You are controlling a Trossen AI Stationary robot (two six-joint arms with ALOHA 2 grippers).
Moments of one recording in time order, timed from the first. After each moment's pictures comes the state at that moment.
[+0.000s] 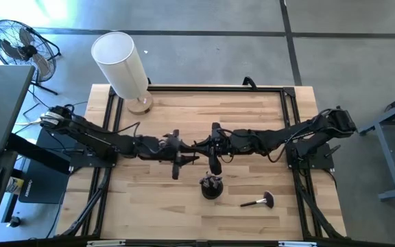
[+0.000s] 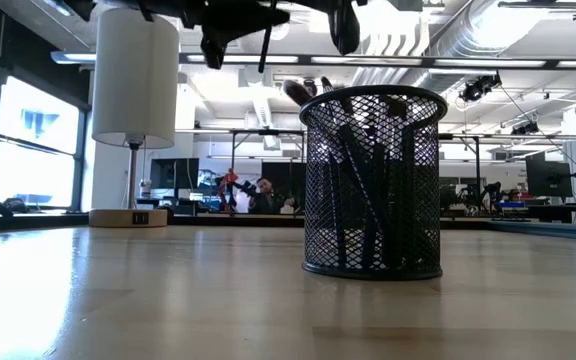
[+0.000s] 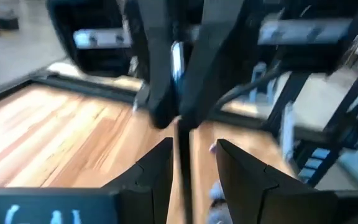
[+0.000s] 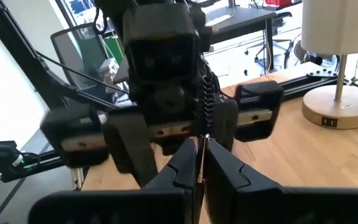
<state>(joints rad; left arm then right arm) -0.24 1.37 0.74 0.56 -0.27 -0.25 0.17 1.53 1.02 0.36 0.19 0.34</state>
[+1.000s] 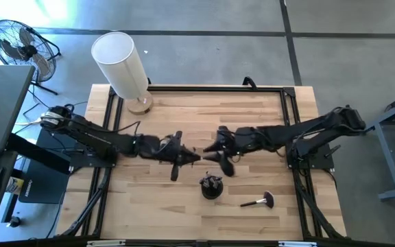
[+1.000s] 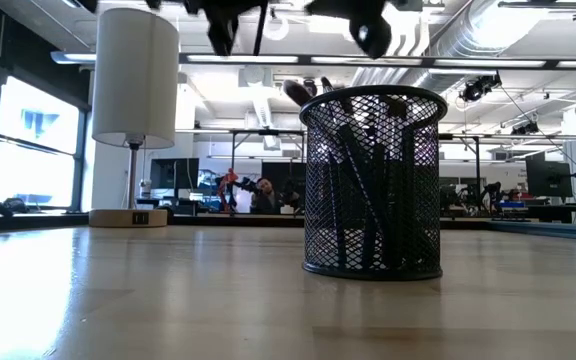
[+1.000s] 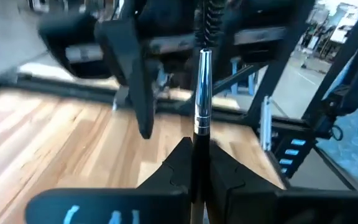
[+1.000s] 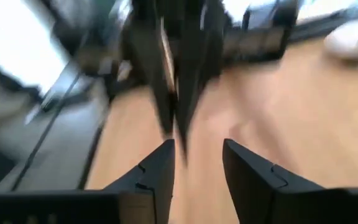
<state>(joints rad) -0.24 1.37 0.78 0.50 -0.16 -0.23 0.17 1.41 1.02 0.04 0.04 0.39</state>
